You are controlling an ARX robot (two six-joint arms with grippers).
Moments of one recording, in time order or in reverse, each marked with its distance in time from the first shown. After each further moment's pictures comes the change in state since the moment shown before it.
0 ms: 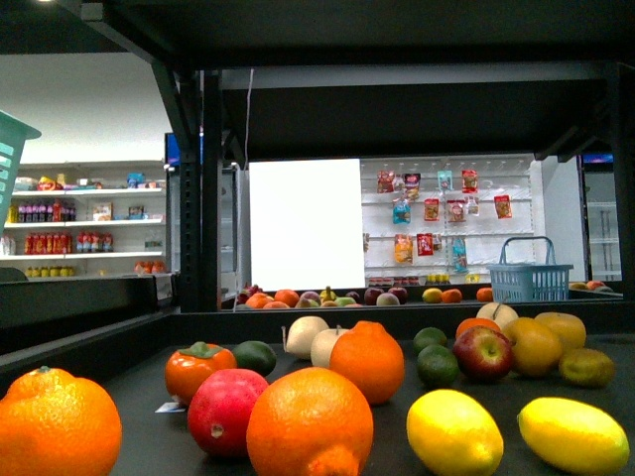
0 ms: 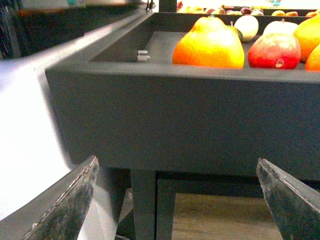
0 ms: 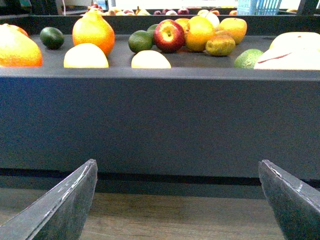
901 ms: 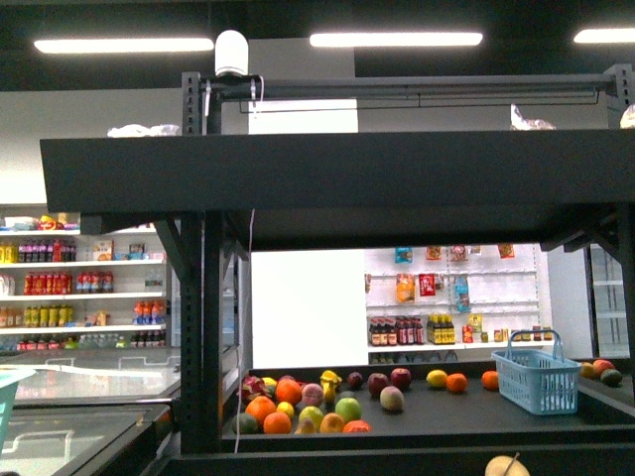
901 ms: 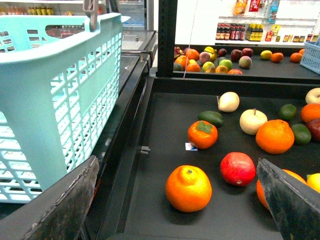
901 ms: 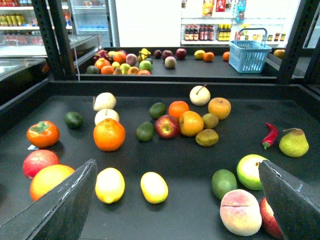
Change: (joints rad) left arm 0.000 0.000 0.000 0.000 0.000 0.000; right arm 0.000 0.000 0.000 0.000 0.000 0.000
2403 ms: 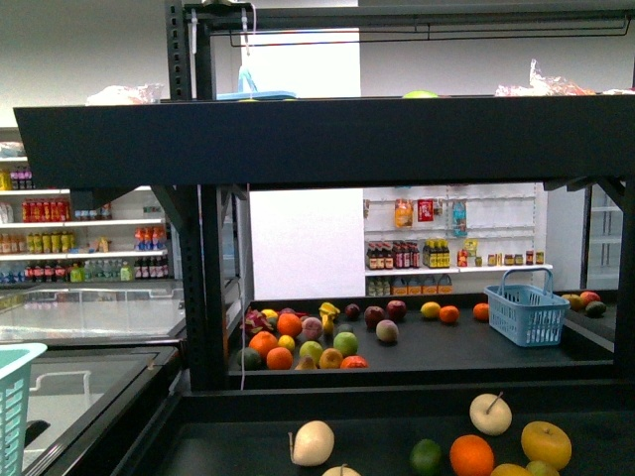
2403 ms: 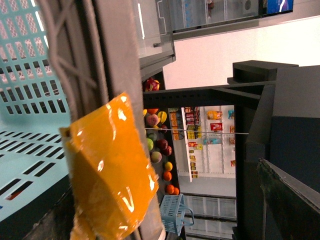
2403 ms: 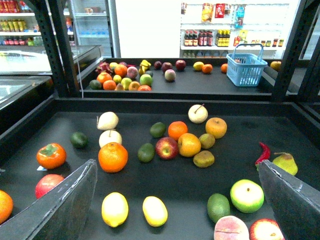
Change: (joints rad) left arm 0.395 1.662 1.126 0.371 0.261 -1.316; right arm 0.000 0.000 0.000 0.000 0.000 0.000
